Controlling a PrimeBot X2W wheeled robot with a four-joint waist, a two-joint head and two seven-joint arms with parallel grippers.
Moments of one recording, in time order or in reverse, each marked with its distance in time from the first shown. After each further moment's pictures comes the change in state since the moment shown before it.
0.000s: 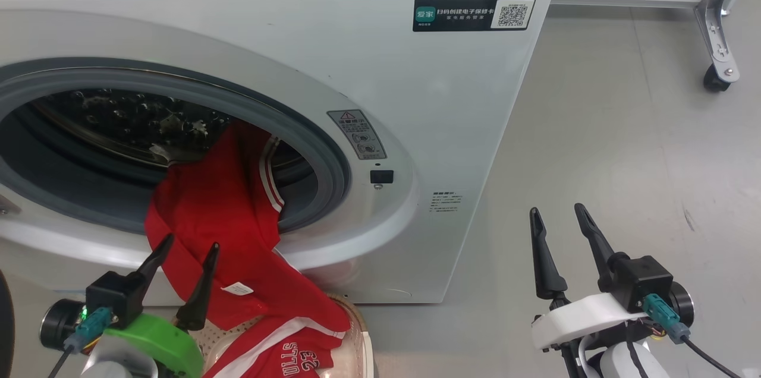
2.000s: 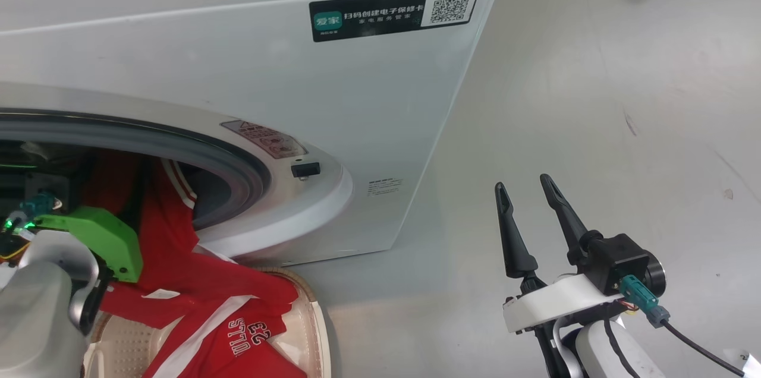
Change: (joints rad) left arm -0.303 0.002 0.128 0.252 0.109 -0.036 0.171; right arm -0.069 0.000 0.101 -0.047 0.021 -0.012 0.000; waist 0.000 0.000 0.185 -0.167
